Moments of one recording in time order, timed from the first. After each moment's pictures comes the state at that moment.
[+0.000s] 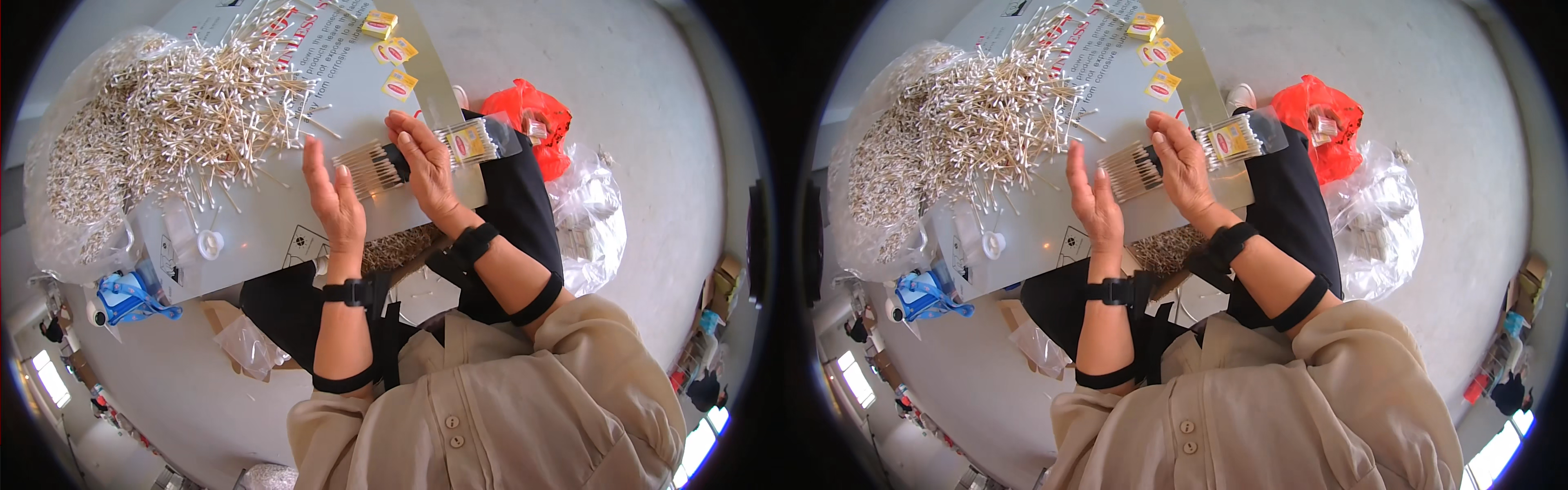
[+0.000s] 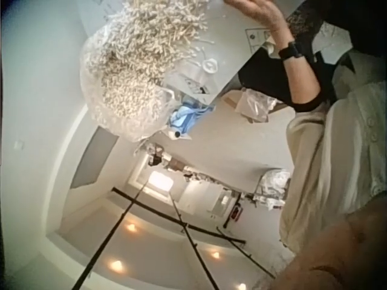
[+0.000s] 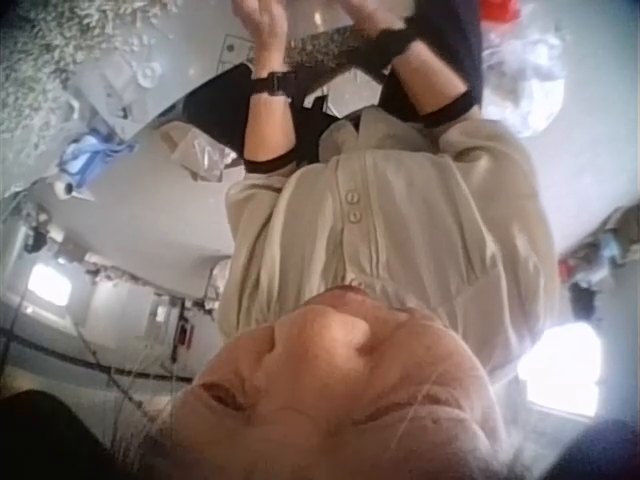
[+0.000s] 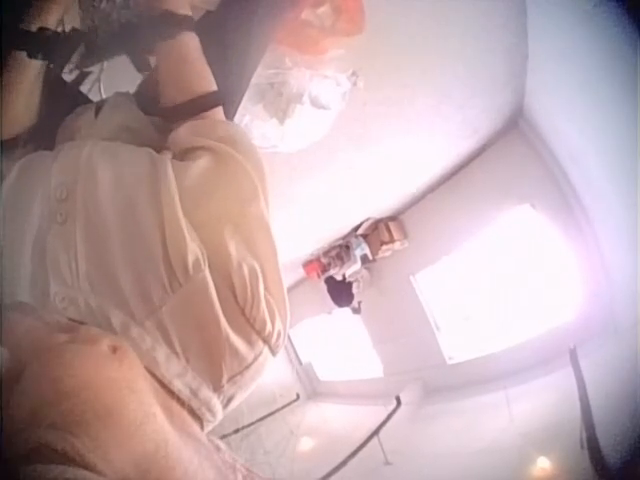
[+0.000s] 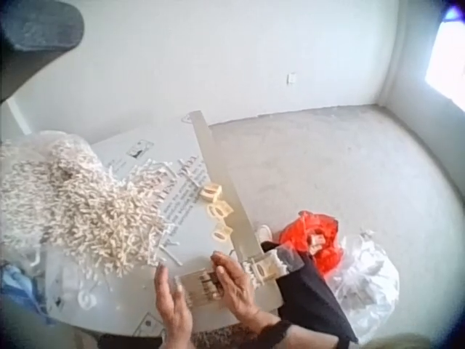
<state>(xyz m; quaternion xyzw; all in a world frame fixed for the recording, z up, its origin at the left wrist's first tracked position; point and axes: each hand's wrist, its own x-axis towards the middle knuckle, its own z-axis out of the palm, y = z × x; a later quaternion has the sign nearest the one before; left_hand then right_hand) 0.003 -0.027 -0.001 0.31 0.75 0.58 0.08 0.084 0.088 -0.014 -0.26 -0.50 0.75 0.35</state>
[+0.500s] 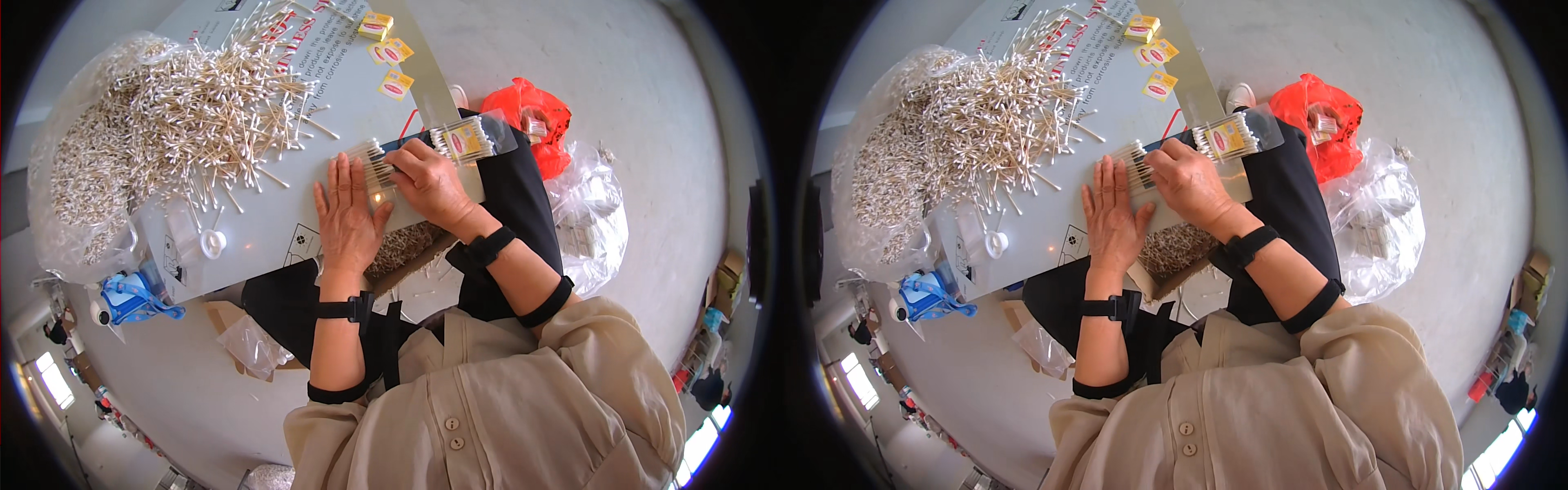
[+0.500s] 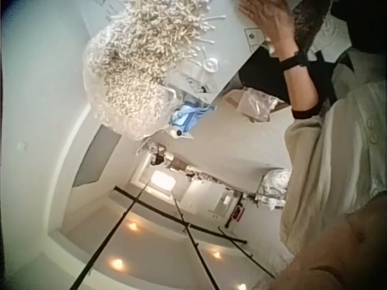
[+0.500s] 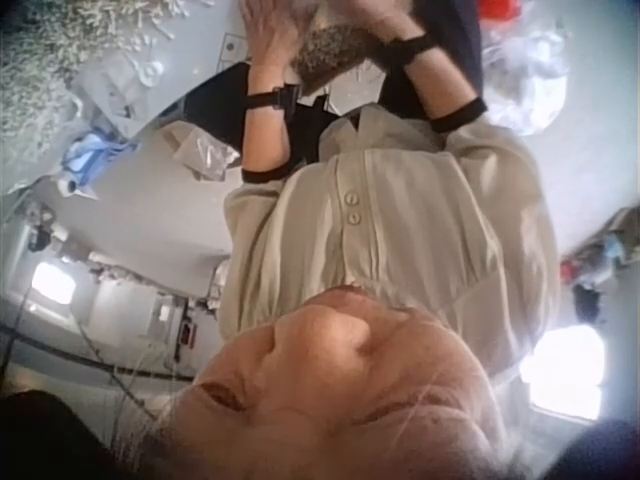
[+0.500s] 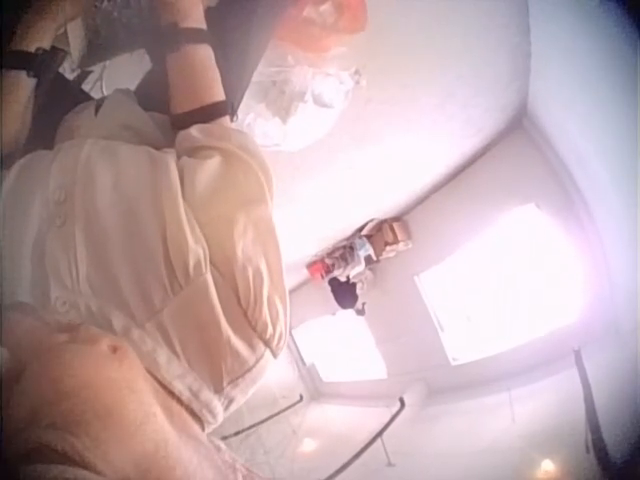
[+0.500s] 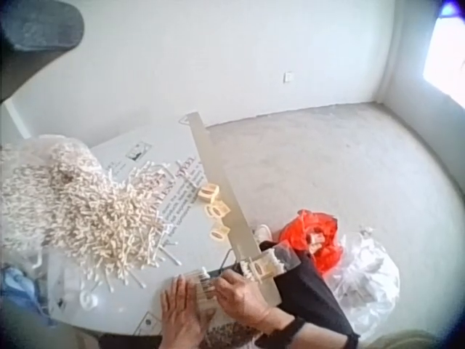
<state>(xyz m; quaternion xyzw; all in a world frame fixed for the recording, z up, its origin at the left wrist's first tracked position) 0.025 -0.053 0.008 0.49 0.86 0.11 0.06 0.116 0.096 0.011 -0.19 -0.87 0.38 0.25</state>
